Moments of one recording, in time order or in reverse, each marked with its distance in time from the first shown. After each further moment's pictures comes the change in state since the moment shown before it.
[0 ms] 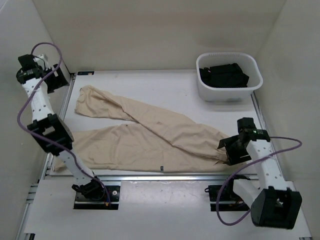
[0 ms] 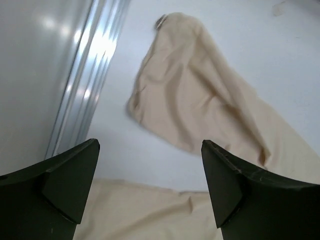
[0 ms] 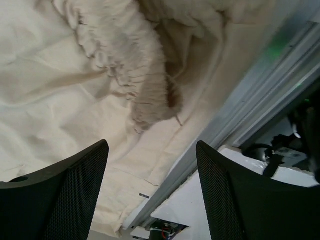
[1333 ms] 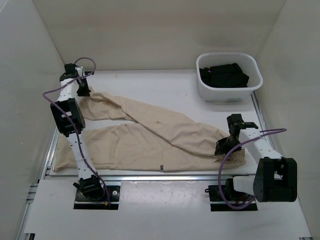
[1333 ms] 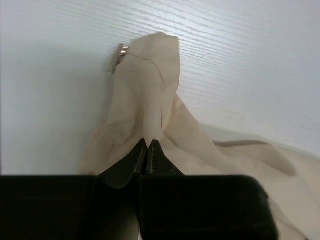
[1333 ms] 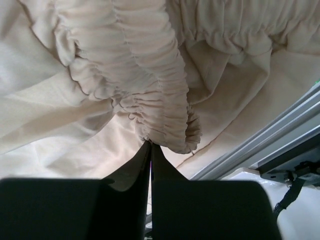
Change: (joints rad) left arm -0.238 0.563 0.206 0.198 -0.087 0.000; right arm 0.130 0.308 -0.008 0.211 0.017 0.049
